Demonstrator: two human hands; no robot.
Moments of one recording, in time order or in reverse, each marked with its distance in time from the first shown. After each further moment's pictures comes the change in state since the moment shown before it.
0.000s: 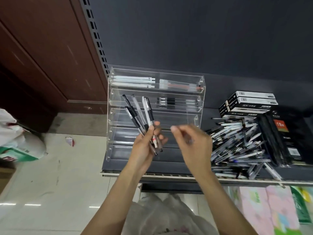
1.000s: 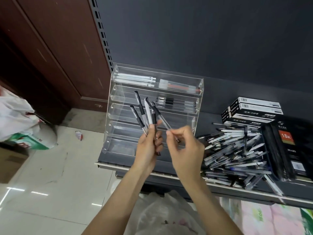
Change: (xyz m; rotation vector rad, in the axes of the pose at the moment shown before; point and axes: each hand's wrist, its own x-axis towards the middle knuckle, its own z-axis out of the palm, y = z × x) left_hand -0.011 -0.035 0.038 0.053 0.232 0.085; right_hand -0.020 0.008 -0.013 0.114 0.095 -0.088
